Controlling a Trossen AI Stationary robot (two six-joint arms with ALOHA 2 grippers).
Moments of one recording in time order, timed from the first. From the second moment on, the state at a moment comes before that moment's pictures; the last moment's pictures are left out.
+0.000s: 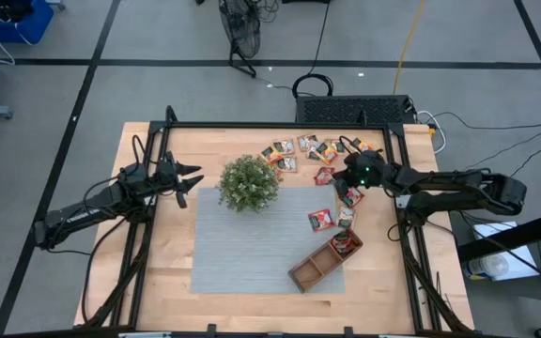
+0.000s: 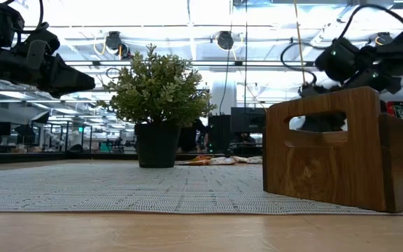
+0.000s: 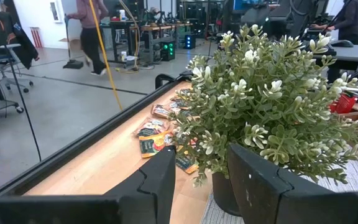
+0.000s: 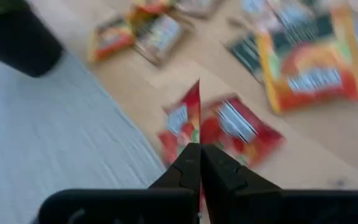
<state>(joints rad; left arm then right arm) 0.43 0.07 0.04 -0.05 0.08 0.00 -0.52 1.09 0.25 0.21 -0.08 0.37</state>
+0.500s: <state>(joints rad) 0.43 0.07 0.04 -0.05 0.08 0.00 -0.39 0.94 0.25 0.23 0.00 0.21</state>
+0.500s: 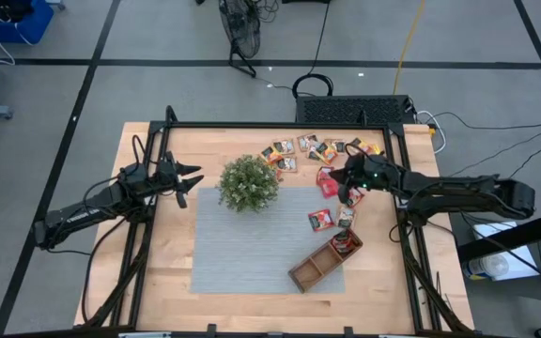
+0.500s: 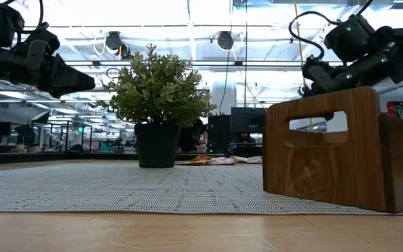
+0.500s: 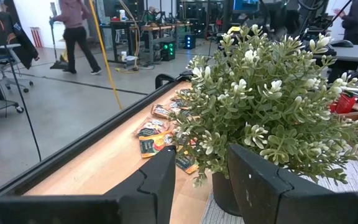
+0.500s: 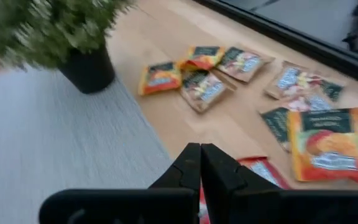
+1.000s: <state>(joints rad) 0.43 0.07 0.04 -0.05 0.08 0.00 -0.32 1.08 0.48 -0.17 0.04 0.16</state>
